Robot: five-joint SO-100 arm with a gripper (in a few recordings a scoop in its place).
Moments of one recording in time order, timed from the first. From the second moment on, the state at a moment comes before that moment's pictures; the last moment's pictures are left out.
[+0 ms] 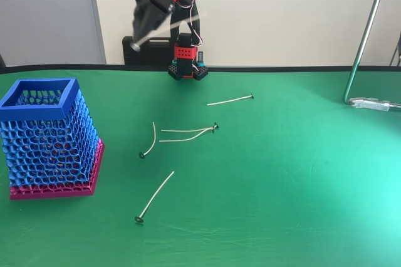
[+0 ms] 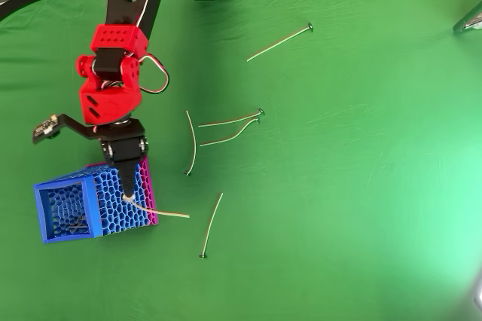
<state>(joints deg) 12.5 80.9 51.3 42.6 -36.3</state>
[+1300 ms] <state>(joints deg) 30.9 44.9 14.8 38.1 -39.5</state>
